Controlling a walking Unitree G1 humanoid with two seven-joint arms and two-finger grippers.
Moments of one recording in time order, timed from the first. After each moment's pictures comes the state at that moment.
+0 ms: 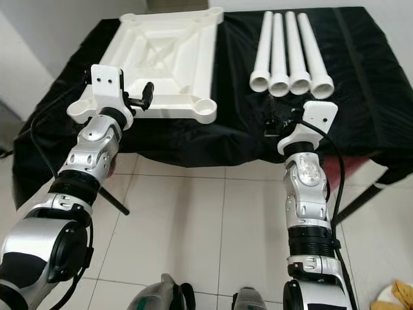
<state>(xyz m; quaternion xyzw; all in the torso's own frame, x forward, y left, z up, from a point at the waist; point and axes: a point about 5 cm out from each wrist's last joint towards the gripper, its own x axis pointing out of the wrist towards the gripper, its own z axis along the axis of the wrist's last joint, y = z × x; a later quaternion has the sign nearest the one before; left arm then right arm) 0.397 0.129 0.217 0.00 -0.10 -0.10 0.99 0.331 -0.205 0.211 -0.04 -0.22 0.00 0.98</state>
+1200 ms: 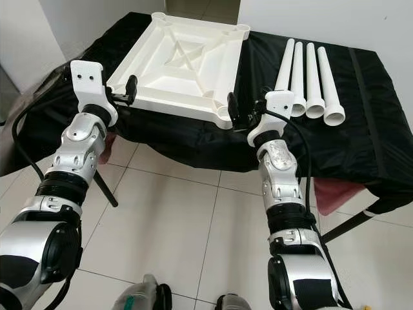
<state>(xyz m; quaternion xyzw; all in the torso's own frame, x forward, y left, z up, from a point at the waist) 0.393 0.147 0.220 0.01 -0.13 -0.08 0.99 0.360 -0.164 0.205 -0.02 -0.19 0.09 0.98</state>
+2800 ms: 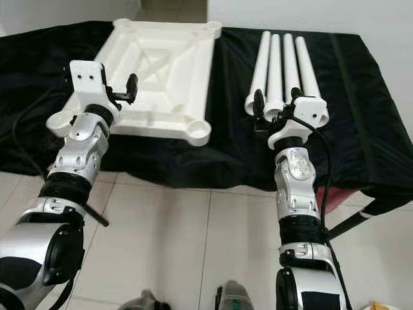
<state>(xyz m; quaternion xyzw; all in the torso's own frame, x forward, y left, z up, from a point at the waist) 0.391 0.129 0.219 -0.01 -0.12 -0.10 0.99 0.341 -0.207 0.207 -0.02 -0.23 0.00 0.97</state>
